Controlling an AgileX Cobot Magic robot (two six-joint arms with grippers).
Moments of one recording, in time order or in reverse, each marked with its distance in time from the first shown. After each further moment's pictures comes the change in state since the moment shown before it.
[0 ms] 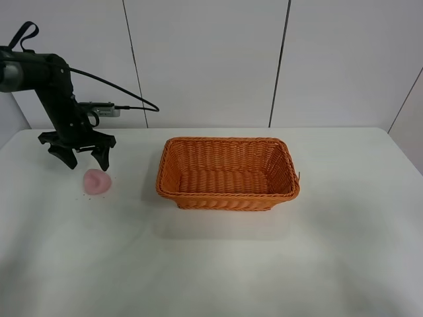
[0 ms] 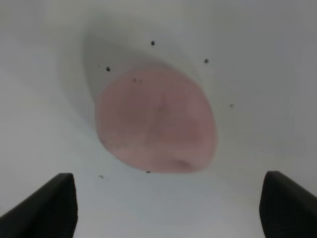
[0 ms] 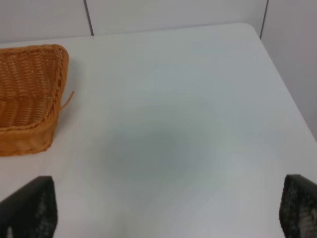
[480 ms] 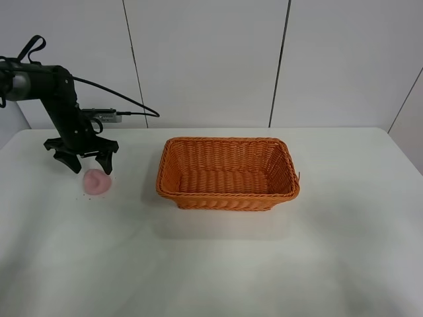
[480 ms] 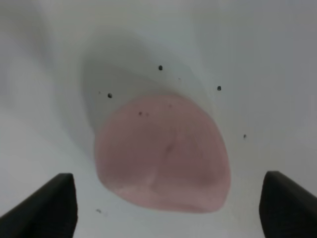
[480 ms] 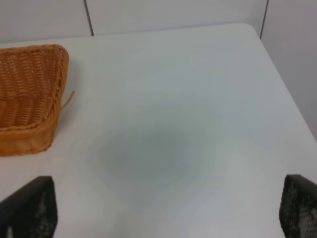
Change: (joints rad) left arm 0.005 0.045 0.000 -0.014 -0.065 0.001; right arm 0.000 0.000 0.000 0.000 0.000 0.000
